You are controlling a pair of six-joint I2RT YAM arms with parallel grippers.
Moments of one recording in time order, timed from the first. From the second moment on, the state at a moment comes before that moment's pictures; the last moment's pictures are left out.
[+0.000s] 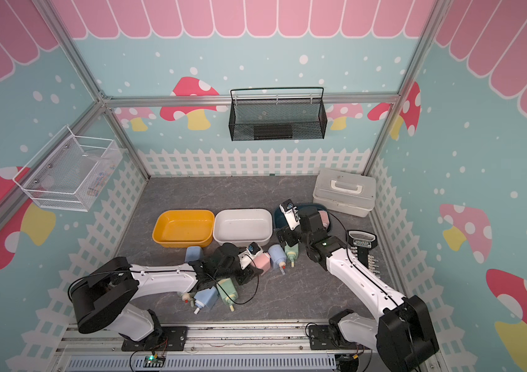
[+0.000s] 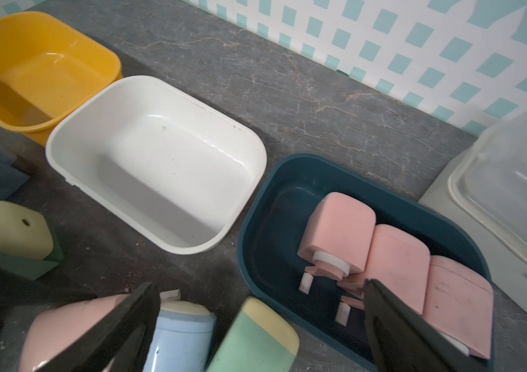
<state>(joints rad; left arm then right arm) -0.88 1.55 0.63 0.24 0.16 0.06 0.45 1.19 0.81 -0.23 -0.09 -0.15</state>
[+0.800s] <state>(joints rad) -0.71 1.35 0.72 -0.09 0.52 0.47 0.53 1.04 0.68 -0.23 -0.60 -0.63</state>
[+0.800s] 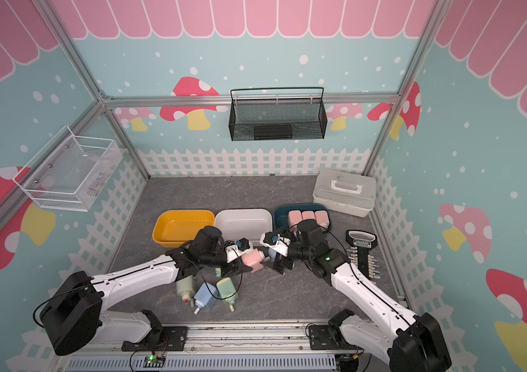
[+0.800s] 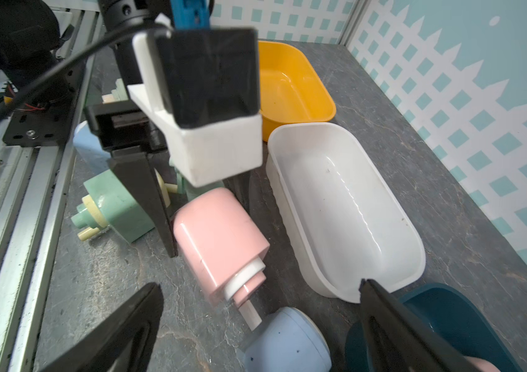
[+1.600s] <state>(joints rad) -0.71 1.29 0.66 -0.01 0.64 0.69 0.59 1.11 0.66 -0.27 -0.64 -0.82</state>
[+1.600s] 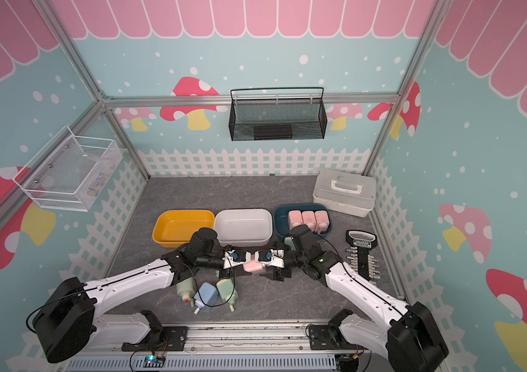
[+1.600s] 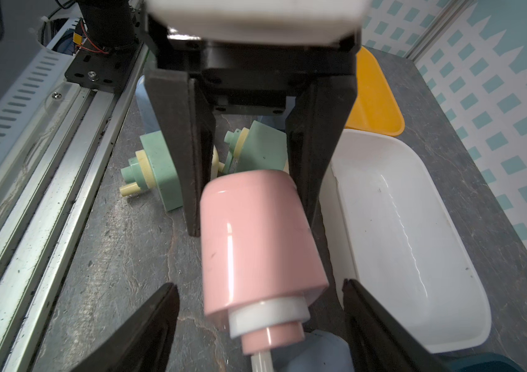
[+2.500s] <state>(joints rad) -0.71 1.30 0.66 0.00 0.69 0.69 0.61 1.16 0.70 -0.28 -0.72 -0.85</state>
